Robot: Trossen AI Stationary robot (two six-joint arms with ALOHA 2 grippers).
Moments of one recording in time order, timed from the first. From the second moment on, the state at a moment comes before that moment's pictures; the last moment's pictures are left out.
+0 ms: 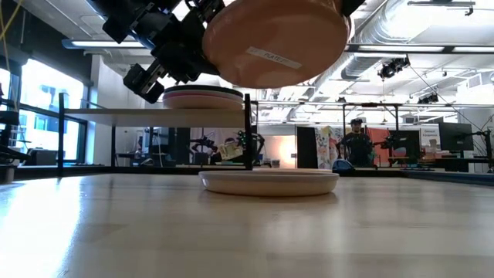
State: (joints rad) left arm 0.02 1.41 0.81 0.00 0.37 -1.54; right arm 0.26 1.64 1.58 -1.10 -0.06 -0.43
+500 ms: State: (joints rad) left arm 0.02 1.41 0.81 0.00 0.39 -1.48; right arm 0.26 1.63 1.60 -1.20 -0.02 -0.36
